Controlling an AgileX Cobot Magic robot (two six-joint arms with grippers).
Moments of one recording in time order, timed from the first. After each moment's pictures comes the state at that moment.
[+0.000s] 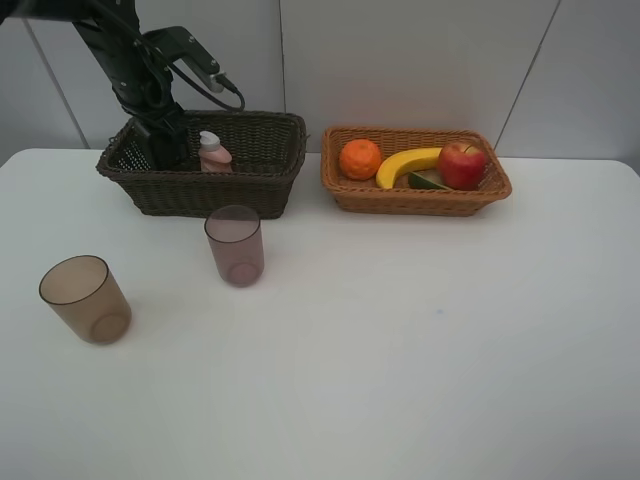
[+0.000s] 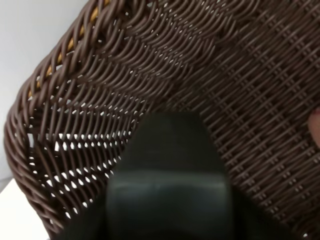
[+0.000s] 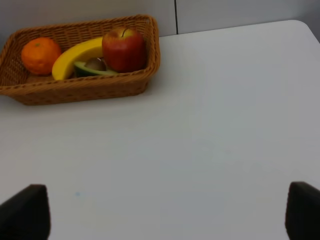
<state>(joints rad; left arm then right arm) -0.21 2.17 -1.74 0.17 0.74 0.45 -0.03 0.00 -0.52 -0.03 1.04 0.06</state>
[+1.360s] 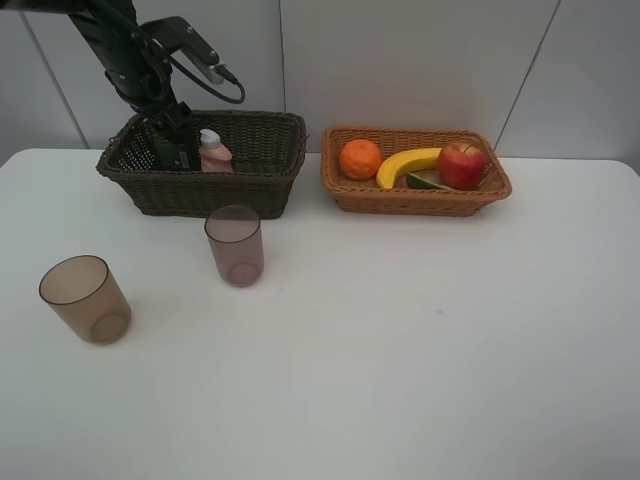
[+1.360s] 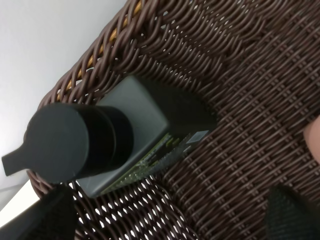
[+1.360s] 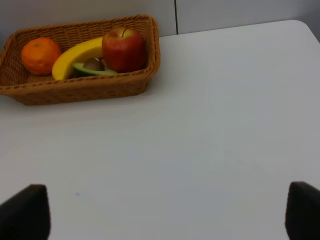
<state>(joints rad) -0.21 2.15 -1.74 0.16 0.74 0.45 -0.03 0.00 -0.52 -0.03 1.04 0.06</state>
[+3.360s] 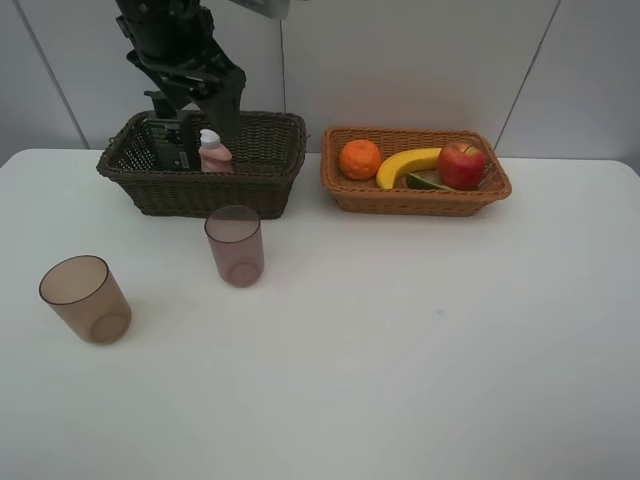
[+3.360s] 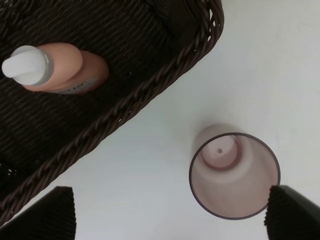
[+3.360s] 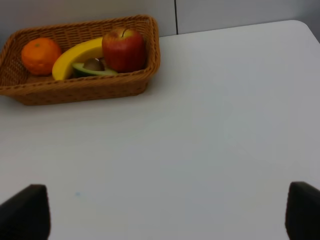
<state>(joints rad) -0.45 1.91 -1.74 -0.06 1.21 0.25 -0.03 0.00 -0.52 -0.03 1.04 0.06</state>
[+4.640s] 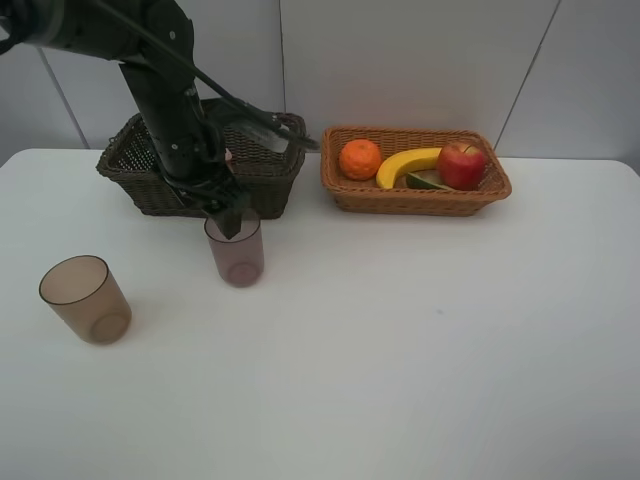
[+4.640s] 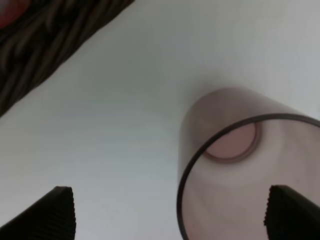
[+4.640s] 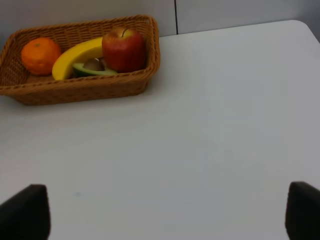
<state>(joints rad) -0.45 2.01 -1.41 -0.06 0.93 0.25 -0.03 0.00 -0.52 -0.03 1.04 0.06</state>
